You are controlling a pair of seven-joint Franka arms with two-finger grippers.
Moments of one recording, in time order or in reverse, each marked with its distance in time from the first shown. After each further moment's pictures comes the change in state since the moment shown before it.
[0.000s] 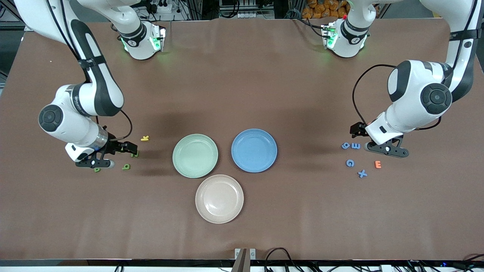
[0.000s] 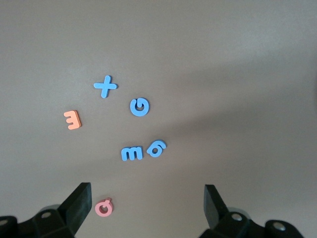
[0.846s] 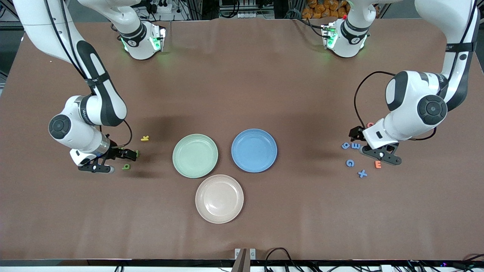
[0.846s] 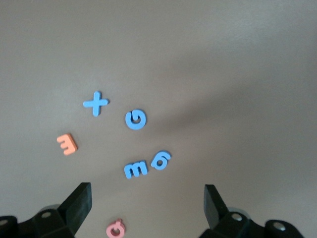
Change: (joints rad) left arm 0.007 0.080 0.000 0.038 0.000 0.032 0.167; right arm -0.042 0.114 -0.007 -0.028 0.000 0.163 0.002
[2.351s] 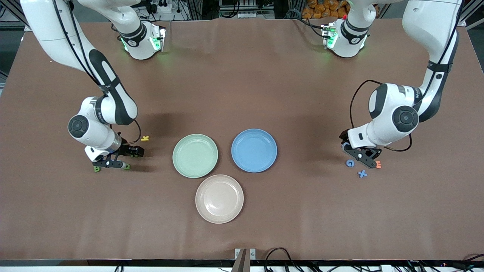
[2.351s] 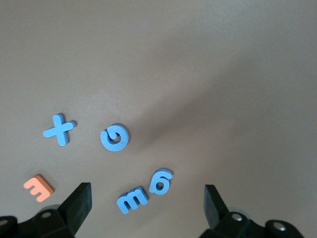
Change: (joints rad) left arm -0.009 0.093 -0.011 -0.090 0.043 0.196 0.190; right arm 0.015 0.056 0.007 -0.090 -0.001 0.119 -0.002
